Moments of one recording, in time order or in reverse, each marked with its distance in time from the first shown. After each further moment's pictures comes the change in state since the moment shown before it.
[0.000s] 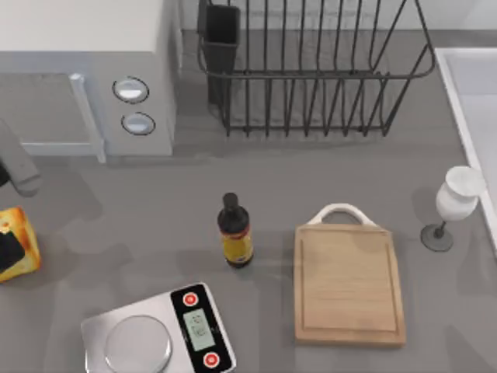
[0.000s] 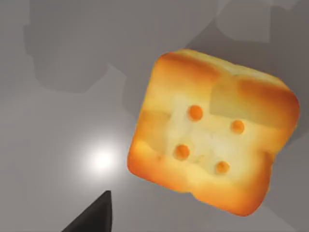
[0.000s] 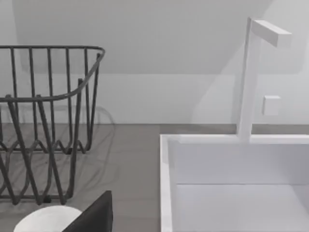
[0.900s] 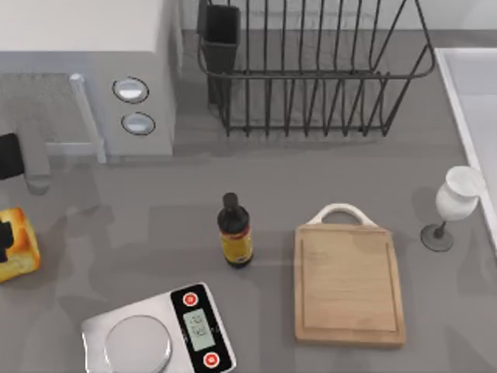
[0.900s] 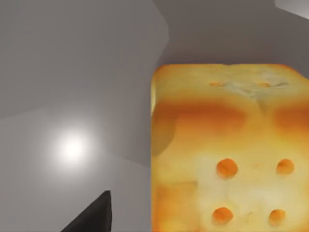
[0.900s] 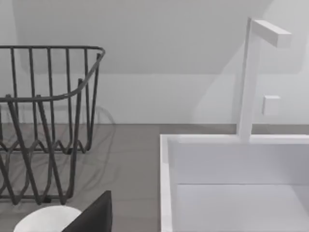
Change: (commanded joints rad) left arm 0.007 0.377 0.281 -0.197 0.000 0.286; right arm 0.000 0.000 0.000 0.000 0.000 0.000
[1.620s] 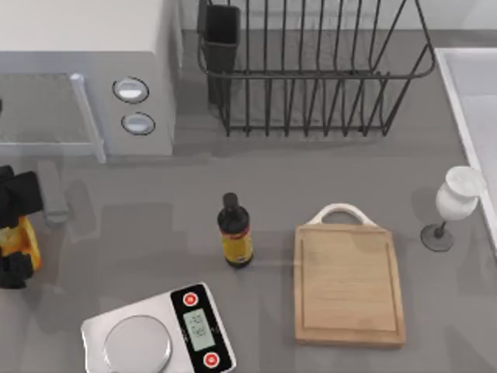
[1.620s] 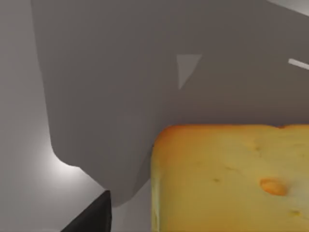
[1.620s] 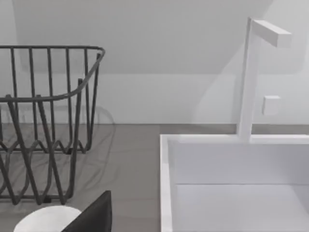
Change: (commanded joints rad) left arm 0.006 0.110 -0.143 0.255 0.000 0.006; right arm 0.000 0.000 0.000 0.000 0.000 0.000
